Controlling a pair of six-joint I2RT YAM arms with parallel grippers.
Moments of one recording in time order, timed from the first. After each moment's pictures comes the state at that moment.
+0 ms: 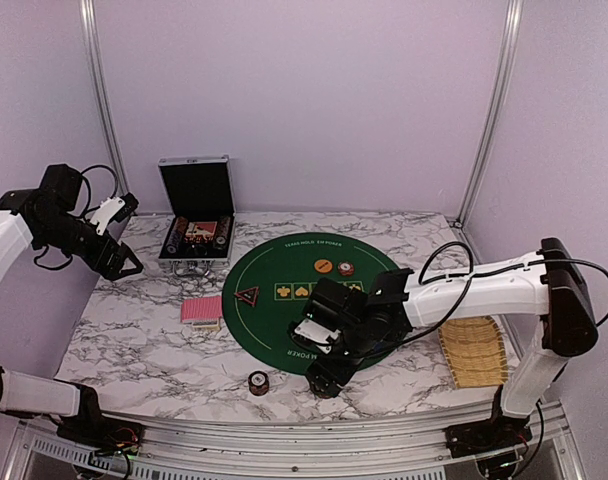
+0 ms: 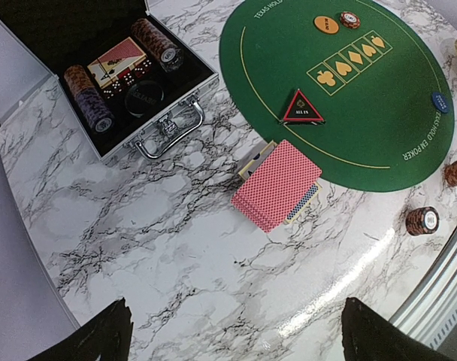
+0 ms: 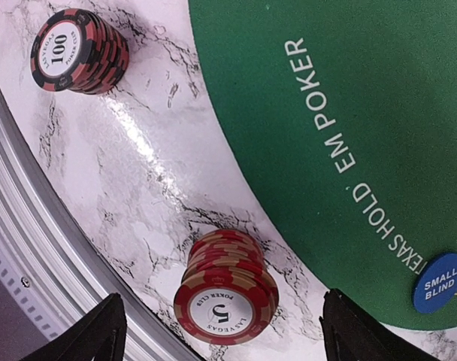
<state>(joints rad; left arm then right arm) -0.02 1.16 1.24 -1.10 0.37 0.51 1.15 1.72 1.20 -0.76 -0.07 0.22</state>
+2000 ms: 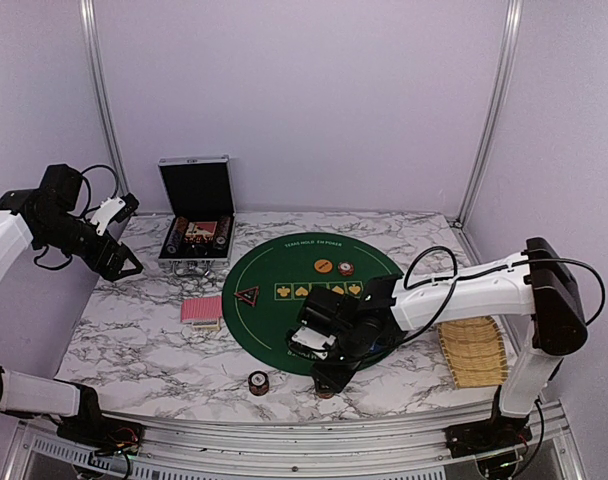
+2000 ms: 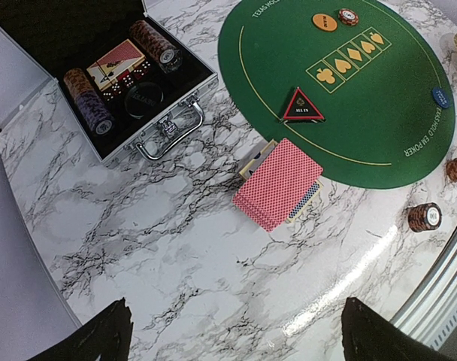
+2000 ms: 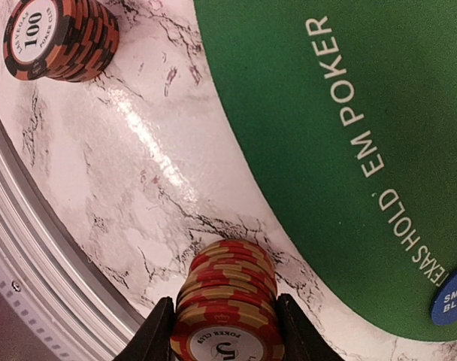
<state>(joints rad) -0.02 1.16 1.24 -1.10 0.37 0.53 1.15 1.78 1.20 -0.75 -0.10 0.21</state>
